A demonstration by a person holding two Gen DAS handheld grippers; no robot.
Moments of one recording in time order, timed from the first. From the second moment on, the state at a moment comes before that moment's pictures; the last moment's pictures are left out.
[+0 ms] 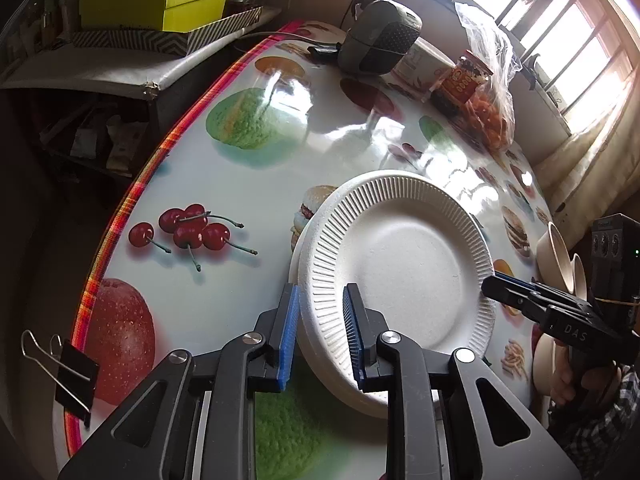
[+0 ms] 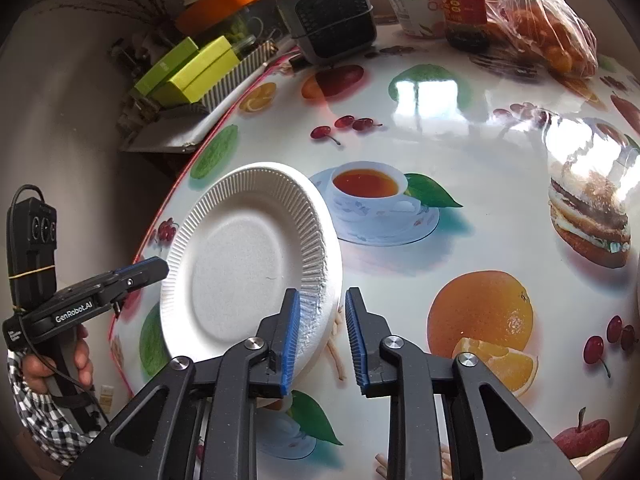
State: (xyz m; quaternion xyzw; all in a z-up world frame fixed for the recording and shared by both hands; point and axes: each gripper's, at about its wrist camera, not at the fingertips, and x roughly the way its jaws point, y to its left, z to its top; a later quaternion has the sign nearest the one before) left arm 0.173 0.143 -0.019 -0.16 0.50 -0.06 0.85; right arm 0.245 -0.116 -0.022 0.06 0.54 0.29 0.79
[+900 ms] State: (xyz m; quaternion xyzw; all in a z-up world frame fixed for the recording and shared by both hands) left arm 0.173 0.064 0.034 -0.13 0.47 -0.13 0.87; right arm 0.207 -0.191 0.045 0.06 0.46 0.21 0.86
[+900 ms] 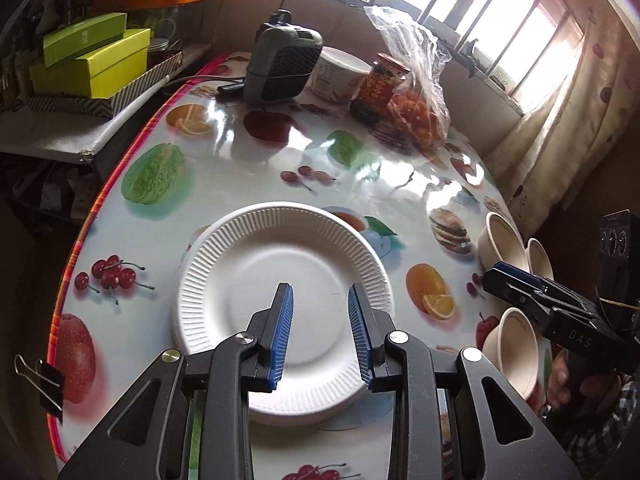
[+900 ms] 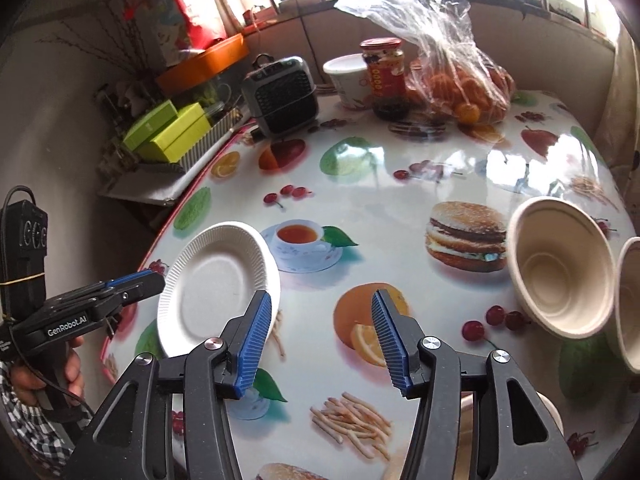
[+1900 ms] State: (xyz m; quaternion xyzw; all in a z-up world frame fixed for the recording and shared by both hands) left arm 0.225 -0.115 0.029 -0.09 0.49 -0.27 0.83; right arm 0.174 -0.364 0.042 0.13 0.39 0.04 0.91
